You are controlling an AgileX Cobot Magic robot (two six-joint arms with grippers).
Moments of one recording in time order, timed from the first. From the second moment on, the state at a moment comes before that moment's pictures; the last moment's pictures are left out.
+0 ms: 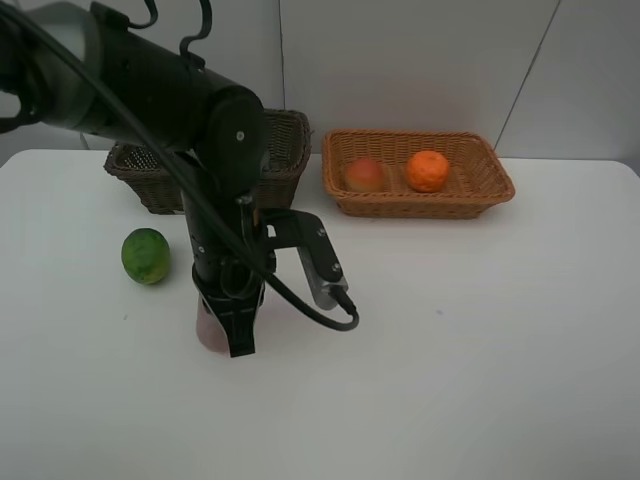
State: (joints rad) left arm -0.78 1.89 -1.17 0.03 0.93 0.46; right arm 0.12 0.00 -0.53 -0.14 1.06 0.15
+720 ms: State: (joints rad) left arm -0.78 1.83 -1.58 0.11 1.14 0.11; right arm 0.12 0.00 -0.53 -0.14 1.06 0.15
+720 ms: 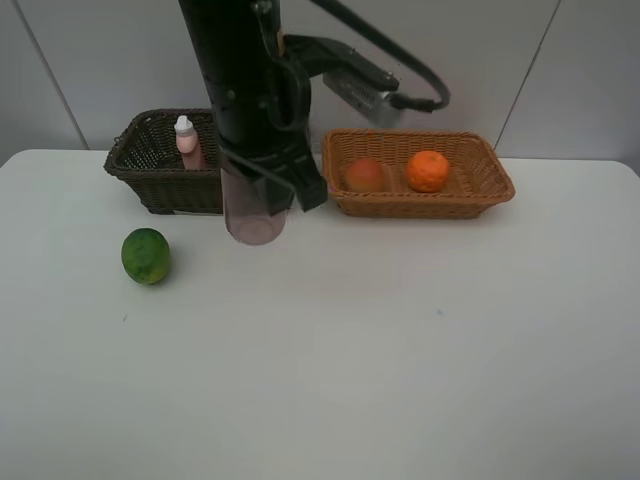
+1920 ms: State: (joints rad) left arm -0.45 1.99 -1.64 0.37 0.60 -0.27; right arm 0.12 0.00 -0.53 -0.14 1.06 0.15
